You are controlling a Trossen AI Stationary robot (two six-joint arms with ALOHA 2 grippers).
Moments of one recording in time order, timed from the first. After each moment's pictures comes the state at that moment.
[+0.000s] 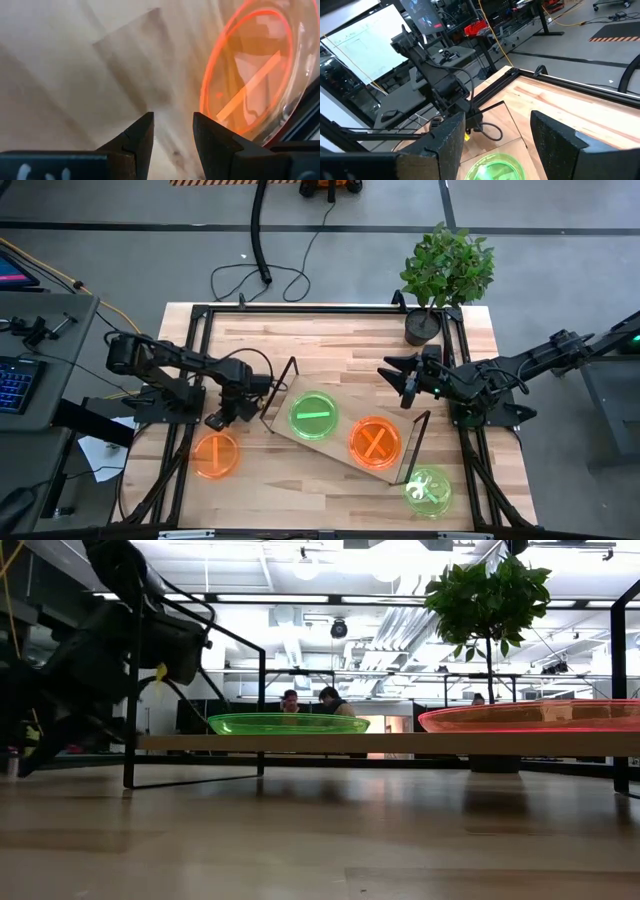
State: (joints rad) left arm 0.09 1.52 0.66 -0.97 0.39 0.63; right arm 0.39 0.93 0.88 -0.15 0.78 0.63
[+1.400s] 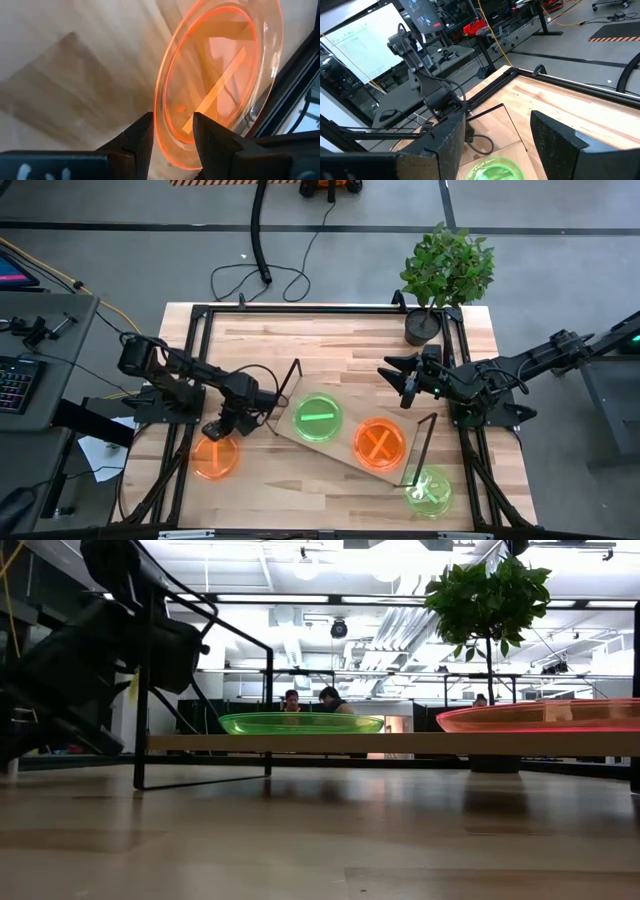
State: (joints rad) left arm -0.07 1.62 0.70 -0.99 0.48 0.63; right arm 0.39 0.93 0.88 -0.16 0.78 0.63
